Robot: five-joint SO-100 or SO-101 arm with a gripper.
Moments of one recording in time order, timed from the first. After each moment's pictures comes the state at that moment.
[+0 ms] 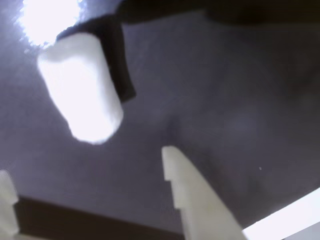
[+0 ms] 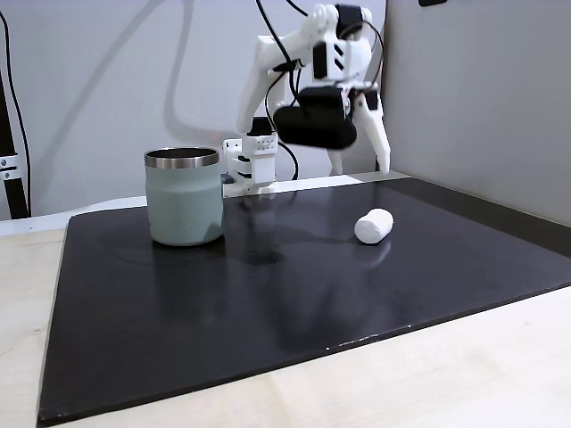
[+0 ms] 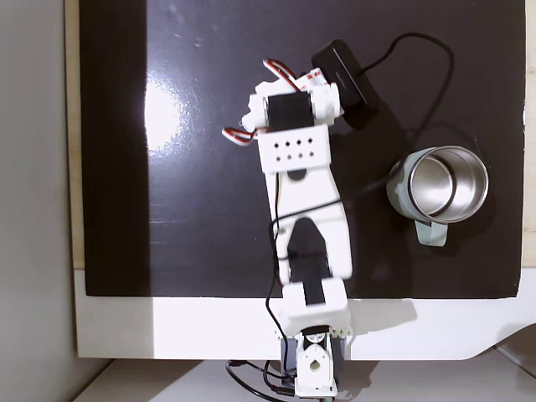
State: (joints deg) arm -7.7 60.2 47.2 98.7 -24.6
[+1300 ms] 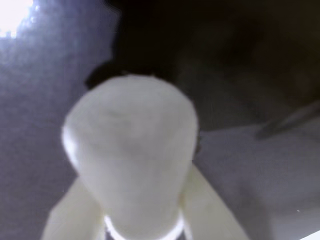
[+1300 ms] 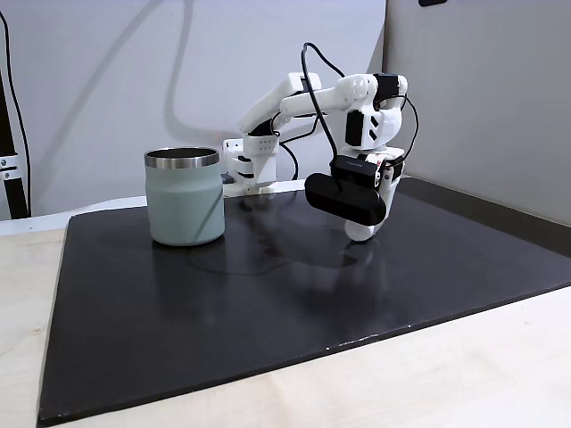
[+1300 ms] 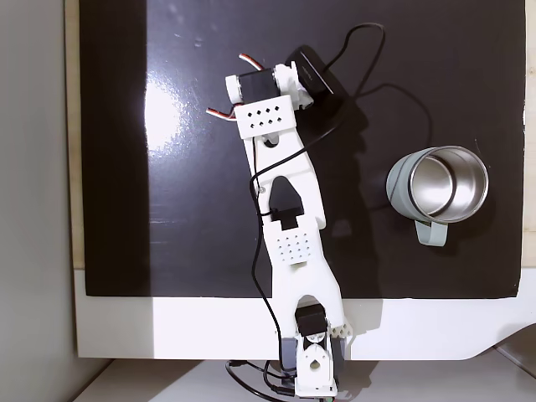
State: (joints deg) arm -11.9 29.7 20.2 102.5 -23.4
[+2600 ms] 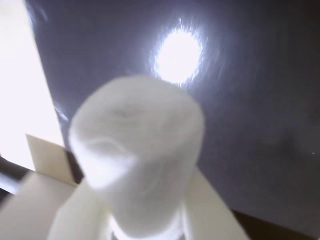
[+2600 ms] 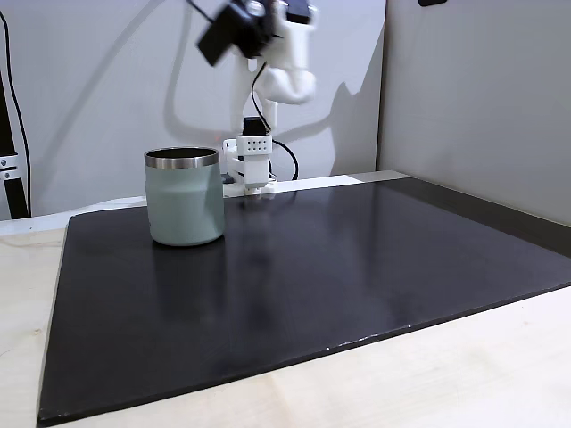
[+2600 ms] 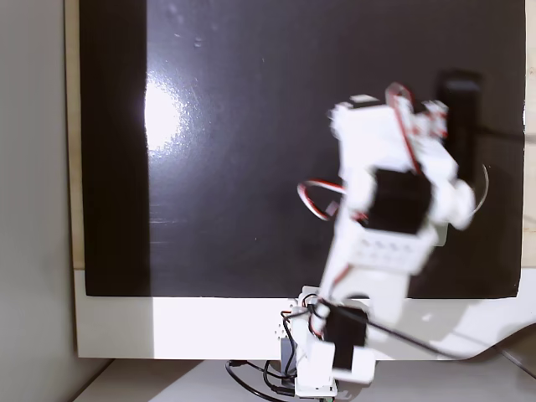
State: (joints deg) arm 10.5 87.1 47.3 103.2 -13.6
